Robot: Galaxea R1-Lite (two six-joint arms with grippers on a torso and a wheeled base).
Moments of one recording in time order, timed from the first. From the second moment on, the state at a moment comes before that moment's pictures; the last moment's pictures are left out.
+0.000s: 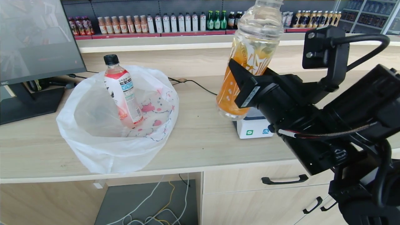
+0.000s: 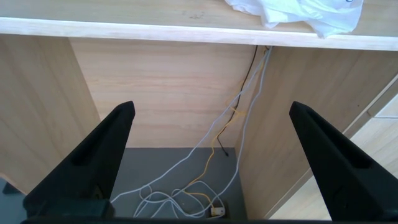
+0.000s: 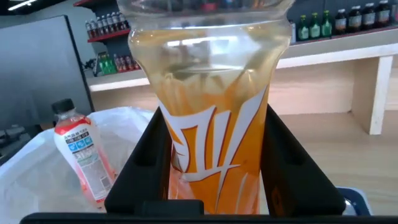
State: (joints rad) left arm 0.00 0.00 0.00 0.00 0.00 0.00; right arm 0.83 1.74 -0.86 -1.36 -0.37 -0.09
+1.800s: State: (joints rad) left arm 0.00 0.00 0.00 0.00 0.00 0.00; right arm 0.76 1.84 -0.90 -1.47 -0.35 -0.13
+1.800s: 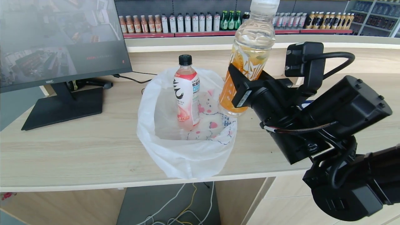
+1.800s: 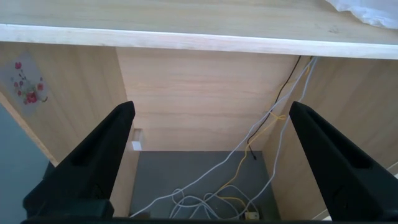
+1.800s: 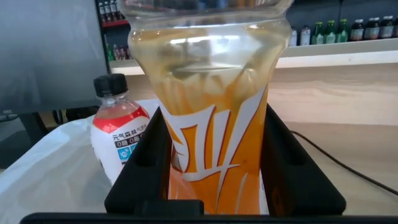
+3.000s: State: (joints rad) left arm 0.00 0.00 0.00 0.00 0.00 0.00; right arm 0.80 2.05 -0.98 -1.48 -0.33 -0.15
